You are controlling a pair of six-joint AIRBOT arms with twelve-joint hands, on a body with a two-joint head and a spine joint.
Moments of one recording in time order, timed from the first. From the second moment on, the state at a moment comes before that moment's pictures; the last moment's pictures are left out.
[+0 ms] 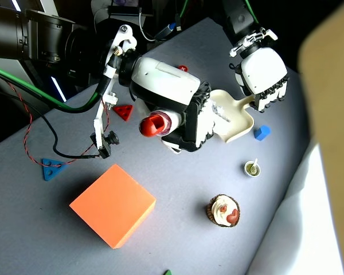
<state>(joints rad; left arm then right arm) 0.38 -1.19 1.43 -1.21 -0.39 2.49 -0.33 -1.29 0.94 -2.13 -0.92 0.55</state>
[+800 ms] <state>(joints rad) 0.38 -1.19 1.42 -1.21 -0.40 2.49 -0.36 -1.30 0.95 -2.13 -1.01 0.63</state>
